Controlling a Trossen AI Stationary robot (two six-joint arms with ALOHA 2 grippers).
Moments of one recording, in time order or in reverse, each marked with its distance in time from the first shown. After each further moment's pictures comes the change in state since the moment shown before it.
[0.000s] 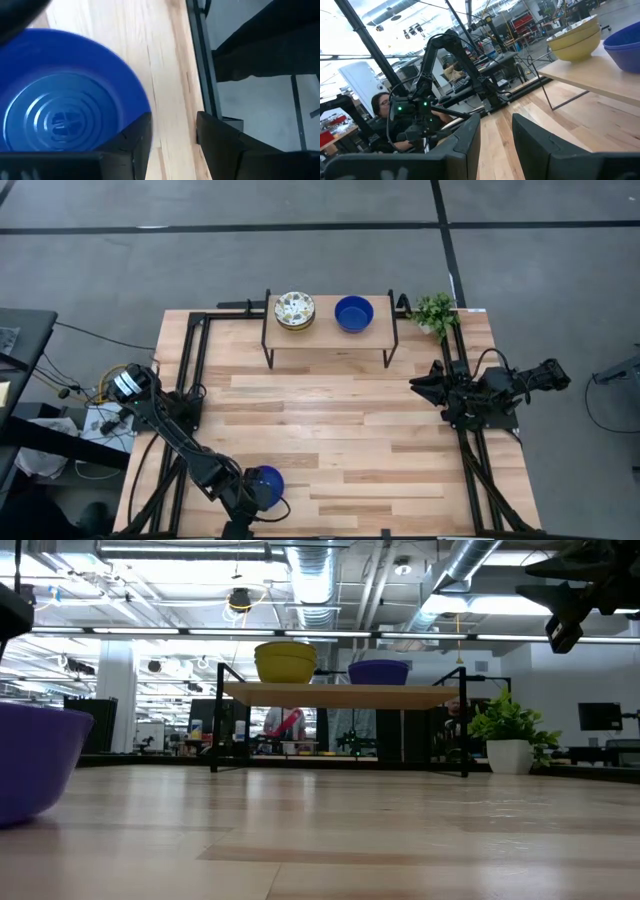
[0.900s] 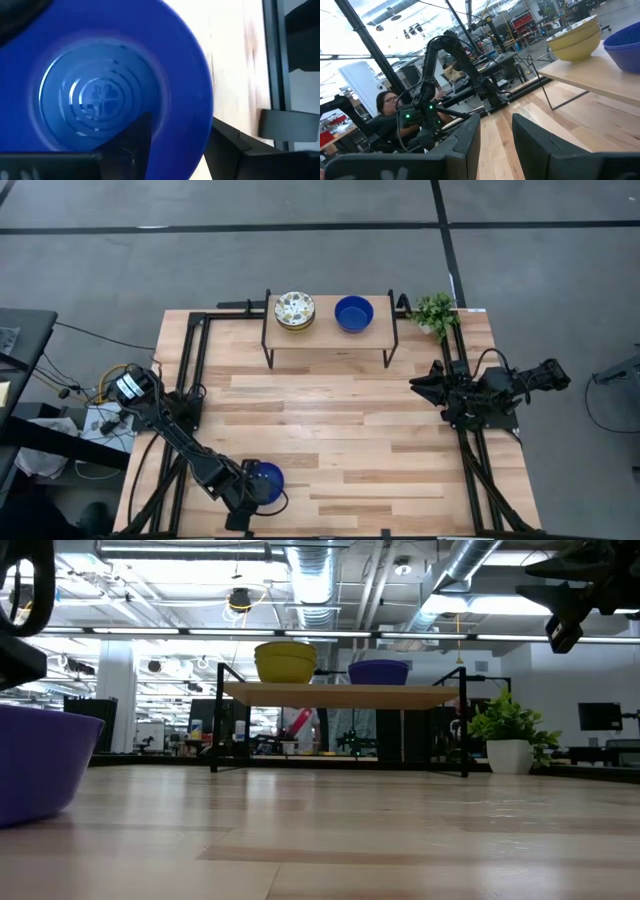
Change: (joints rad) left arm 0.000 0.033 -0.056 -0.050 -0.090 -0.017; right arm 0.000 0.000 0.000 0.000 0.000 0.000
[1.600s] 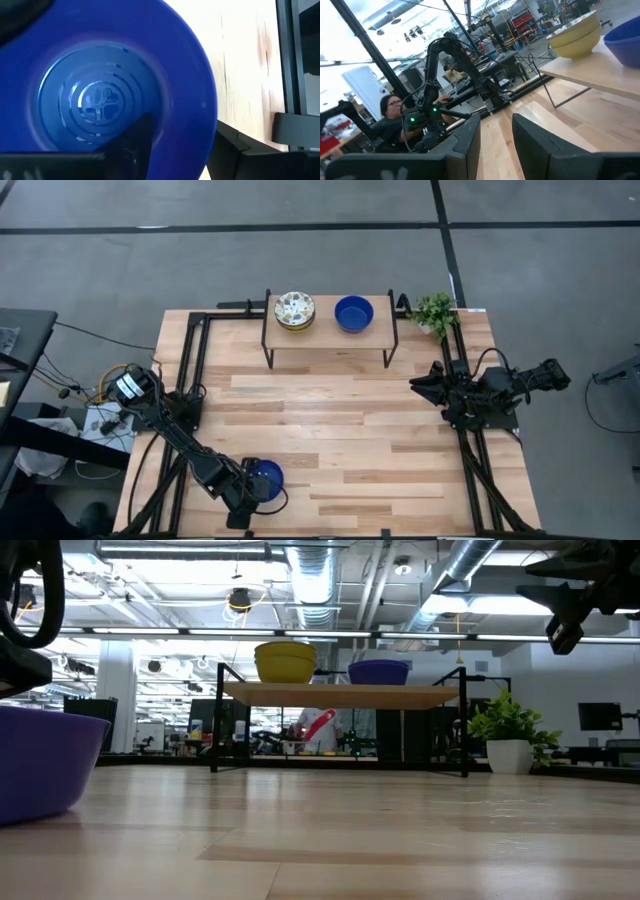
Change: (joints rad) left arm 0.000 0.000 -0.023 0.024 -0.033 0.000; right arm 0.000 0.000 0.000 0.001 0.000 0.036
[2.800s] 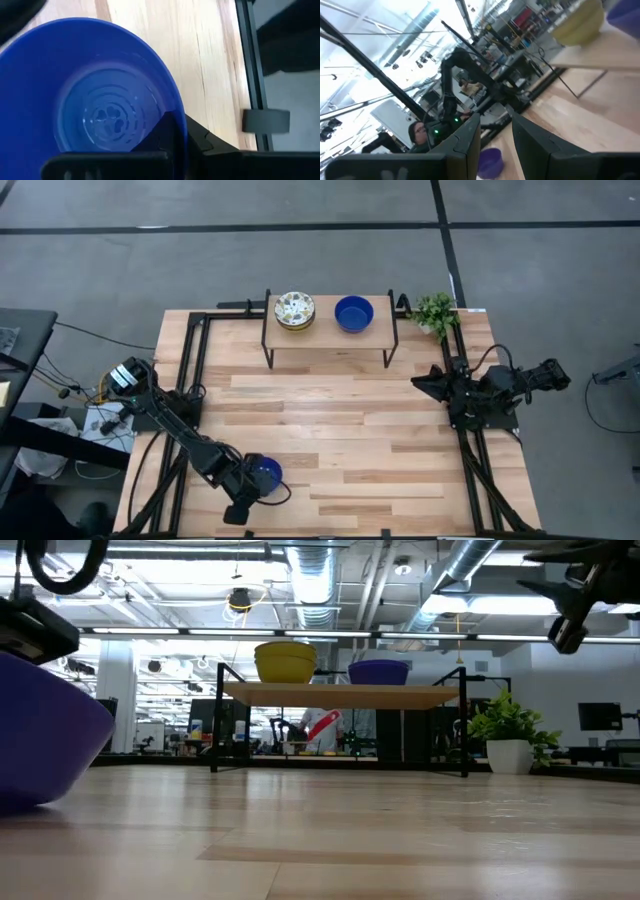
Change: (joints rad) left arm 0.055 -0.097 0.002 -0.033 0.088 0.079; right arm -0.003 0.000 0.000 0.055 0.004 0.250
